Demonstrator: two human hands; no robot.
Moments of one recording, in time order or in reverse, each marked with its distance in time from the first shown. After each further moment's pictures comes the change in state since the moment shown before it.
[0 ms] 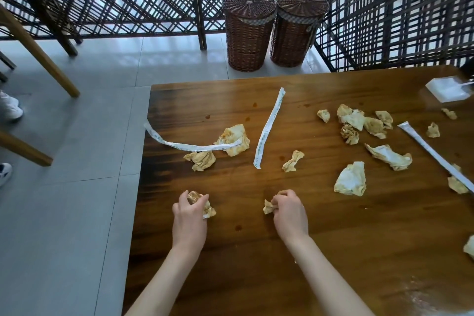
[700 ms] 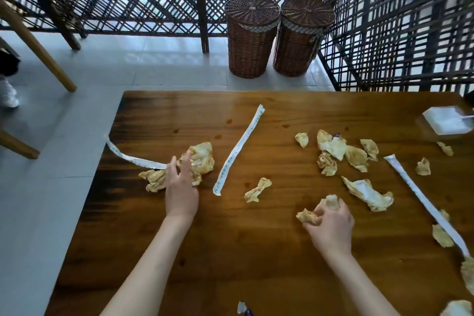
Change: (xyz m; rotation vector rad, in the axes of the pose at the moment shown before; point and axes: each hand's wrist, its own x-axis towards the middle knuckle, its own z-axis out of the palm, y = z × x) left_hand 0.098 0.117 0.026 -0.194 0.228 -0.095; right_hand 0.087 0.143 -0.090 -0.093 0.033 0.242
